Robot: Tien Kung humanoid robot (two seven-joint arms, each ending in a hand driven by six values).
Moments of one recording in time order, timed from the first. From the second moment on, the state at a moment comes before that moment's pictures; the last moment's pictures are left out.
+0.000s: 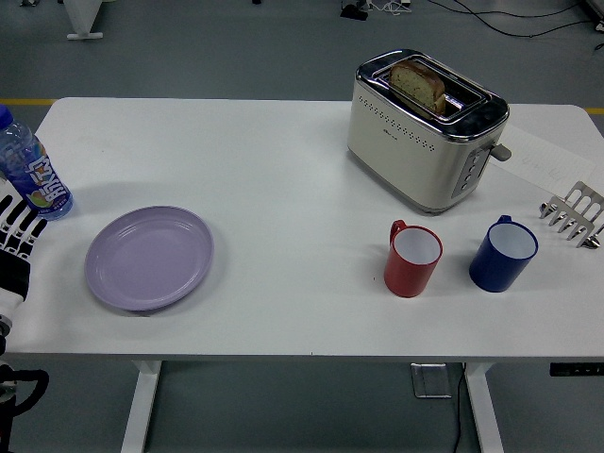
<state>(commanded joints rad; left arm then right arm) -0.10 0.07 -1.76 -1.10 0.71 -0.09 -0.19 0.06 -0.05 0.70 0.24 -0.12 -0.25 -0.16</state>
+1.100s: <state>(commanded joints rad) -0.15 0.00 -1.71 -1.00 0.66 -0.11 -0.21 0.06 -0.05 0.71 0.25 -0.17 -0.25 -0.18</state>
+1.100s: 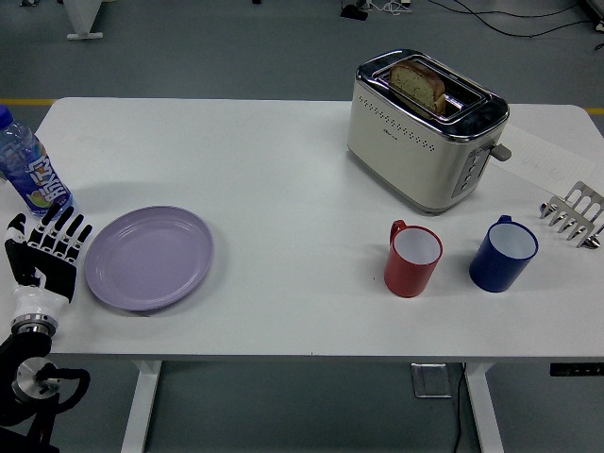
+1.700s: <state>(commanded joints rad) -0.16 0.00 -1.66 -0.98 0.64 -0.12 -0.23 0.07 -0.05 0.72 0.25 -0.20 -0.24 -0.18</state>
